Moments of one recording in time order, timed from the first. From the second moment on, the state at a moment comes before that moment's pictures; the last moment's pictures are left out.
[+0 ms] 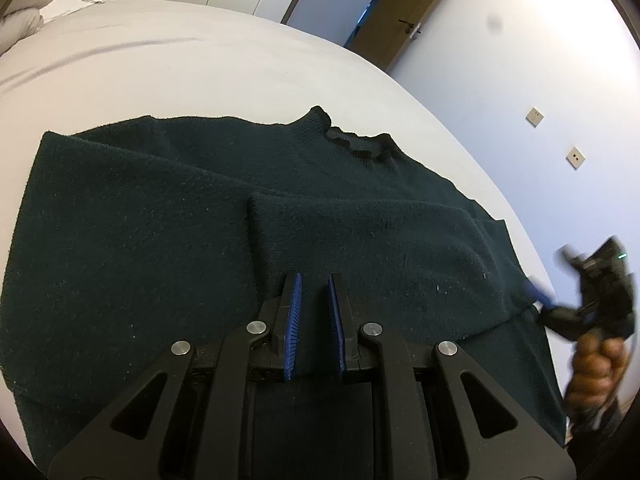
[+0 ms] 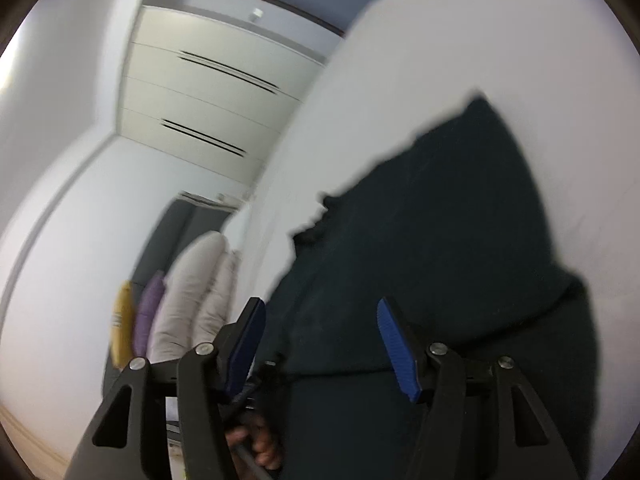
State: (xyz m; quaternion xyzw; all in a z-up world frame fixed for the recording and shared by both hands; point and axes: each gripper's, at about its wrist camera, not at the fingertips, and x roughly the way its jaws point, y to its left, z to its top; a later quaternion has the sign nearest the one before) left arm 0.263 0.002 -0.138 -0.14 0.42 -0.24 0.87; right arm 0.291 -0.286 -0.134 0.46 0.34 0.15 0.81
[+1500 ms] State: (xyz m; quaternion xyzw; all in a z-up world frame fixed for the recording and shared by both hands) left arm -0.199 0.028 -0.132 0.44 0.22 -0.16 0.86; right arm -0.066 -0.125 -0.047 -0.05 0.24 -0.05 0.97
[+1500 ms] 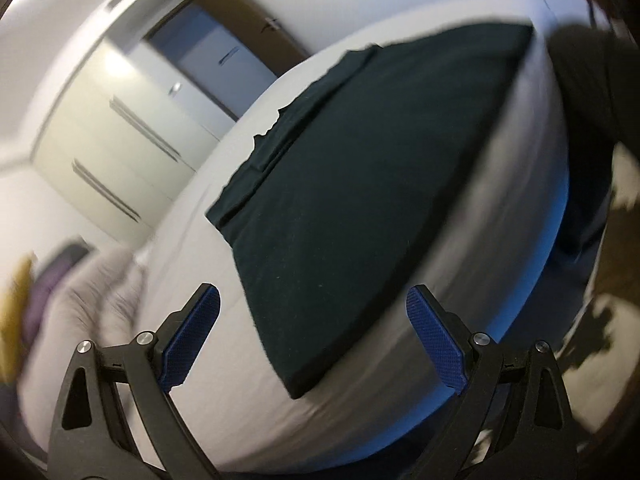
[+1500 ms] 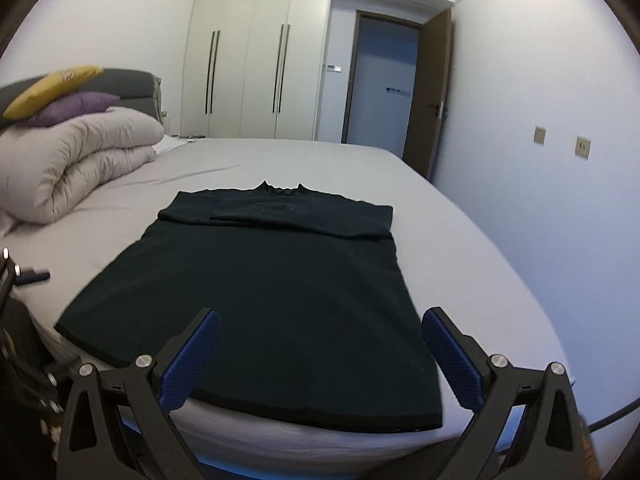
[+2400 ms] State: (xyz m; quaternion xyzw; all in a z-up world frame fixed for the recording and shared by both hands) left arm -0.189 0.054 -0.157 0.53 0.15 -0.10 0.83; right arm -0.068 -0.127 -0.061 -0.12 0.29 -0.06 0.95
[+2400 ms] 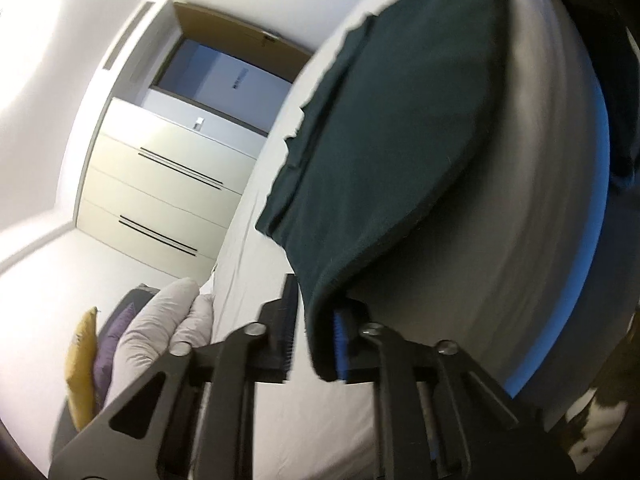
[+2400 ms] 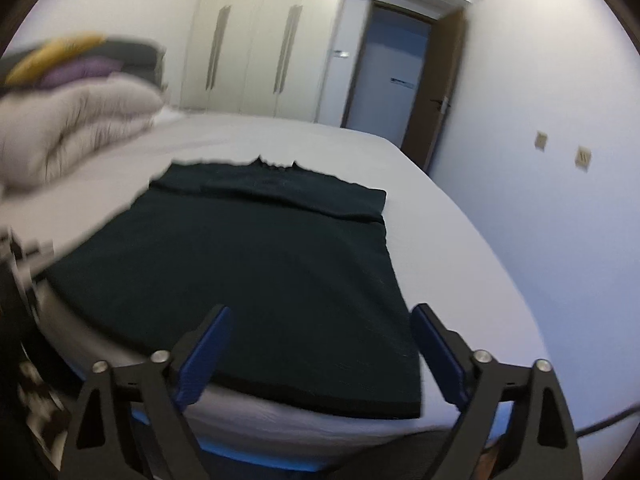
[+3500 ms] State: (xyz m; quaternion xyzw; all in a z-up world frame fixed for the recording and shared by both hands) left arm -0.148 0.056 -0.057 0.37 0.16 -0.10 0.91; right arm -0.064 -0.108 -0.171 -0.49 0.37 -0.08 0.79
